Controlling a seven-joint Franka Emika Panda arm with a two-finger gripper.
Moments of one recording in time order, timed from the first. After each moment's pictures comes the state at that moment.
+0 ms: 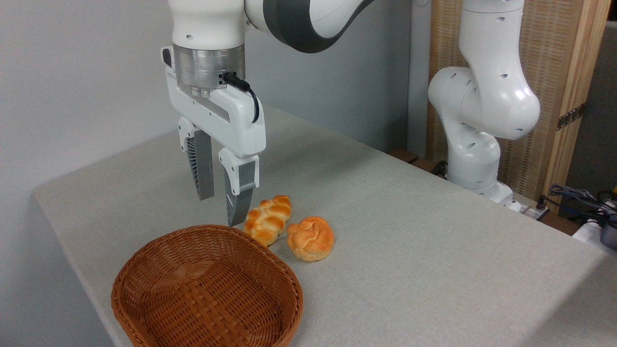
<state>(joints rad) -0.16 -0.02 0.10 -1.81 -0.07 1.96 0.73</state>
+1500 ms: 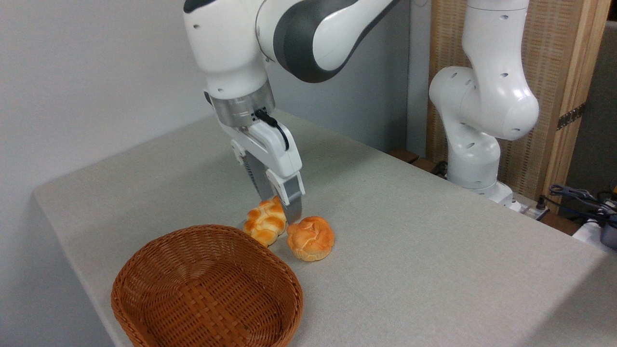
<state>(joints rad) -0.20 -0.08 0.08 -2.02 -0.05 1.81 0.76</state>
